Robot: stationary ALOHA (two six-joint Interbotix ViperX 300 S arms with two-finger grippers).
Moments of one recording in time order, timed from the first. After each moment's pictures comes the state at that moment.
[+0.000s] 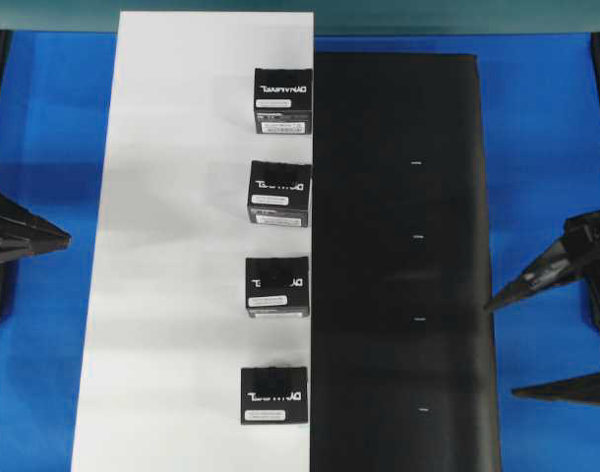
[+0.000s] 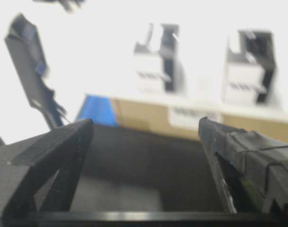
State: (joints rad) left arm -0.08 -1.10 1.04 0.01 0.15 -0.23; right arm 0.43 -0.83 0.85 -0.46 0.25 0.57
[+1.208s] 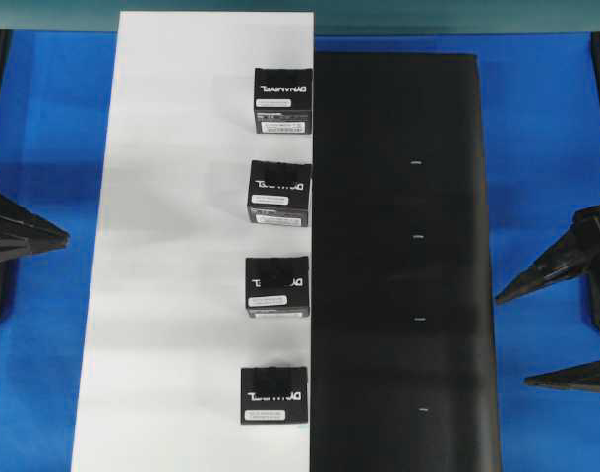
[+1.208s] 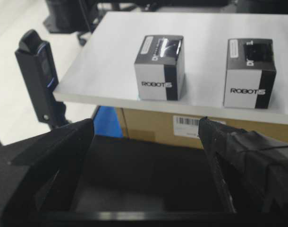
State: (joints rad) left arm -0.08 -1.11 1.04 0.01 0.15 -0.22; right arm 0.38 -0.90 0.95 -0.45 0.15 0.60
